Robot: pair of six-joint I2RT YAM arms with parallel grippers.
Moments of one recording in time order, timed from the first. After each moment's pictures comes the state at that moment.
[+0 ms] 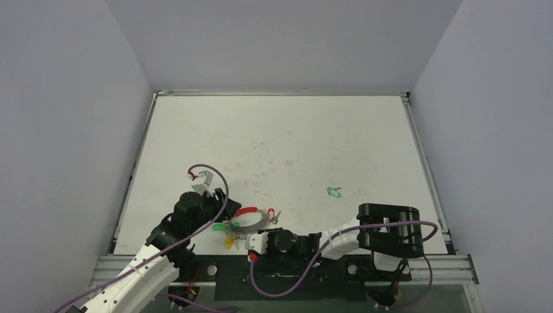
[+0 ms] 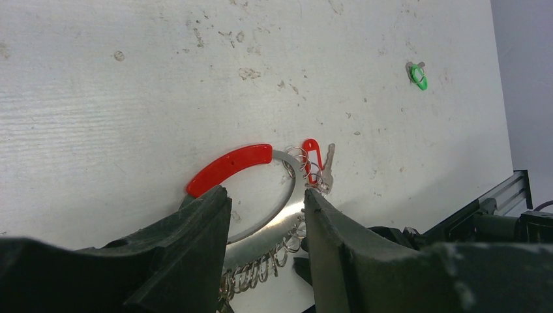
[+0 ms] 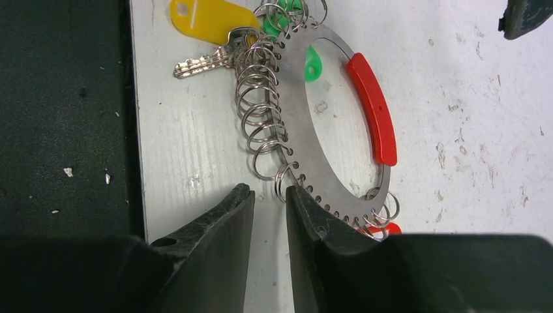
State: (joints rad) left arm -0.56 0.46 0.25 -0.28 0.05 -0.70; right arm 1.44 1.68 0.47 0.71 0.22 -0.41
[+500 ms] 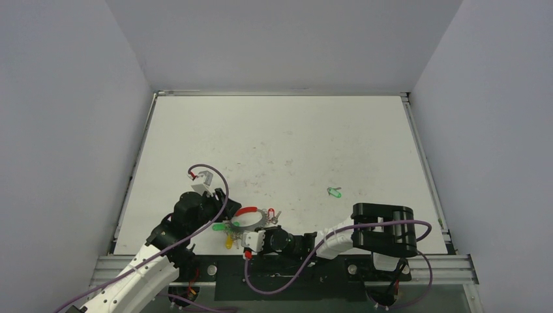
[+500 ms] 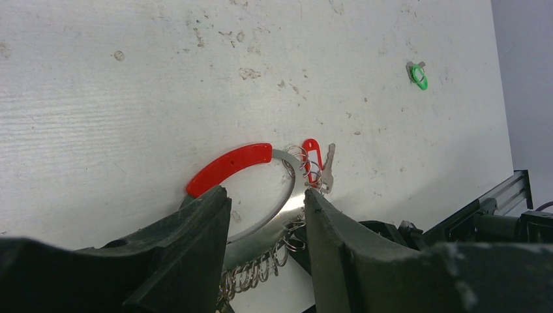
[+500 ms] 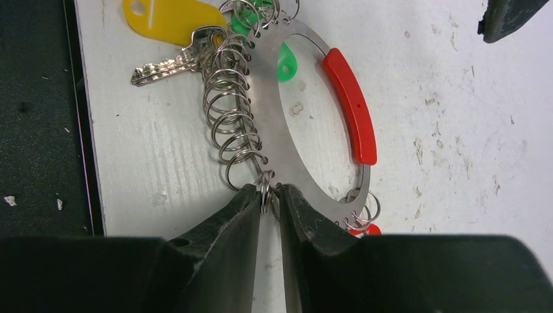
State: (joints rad) left arm -0.56 0.46 0.25 -0.28 0.05 -0.70; right arm 1.44 1.73 0.52 0.69 0.30 -0.43
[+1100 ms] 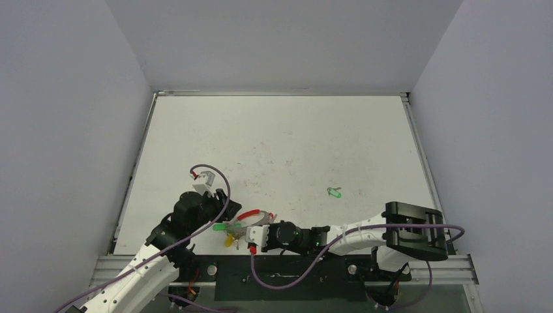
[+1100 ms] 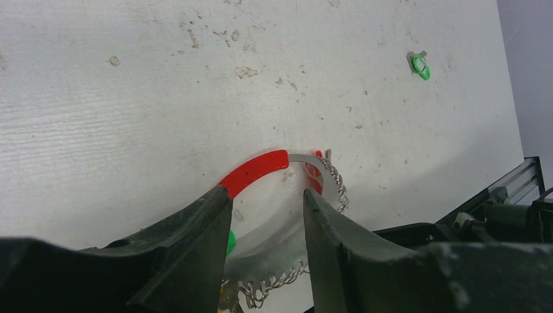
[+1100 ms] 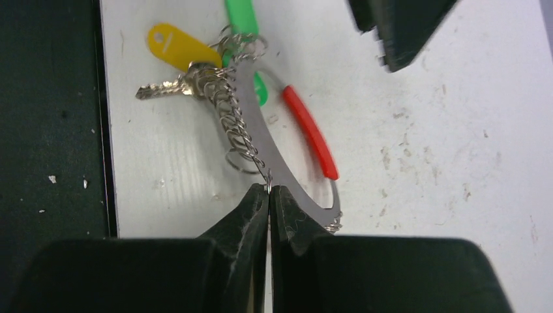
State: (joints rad) left arm -0.56 0.46 0.25 -0.28 0.06 -0.67; right arm 1.42 1.57 0.54 0.52 0.25 -0.44
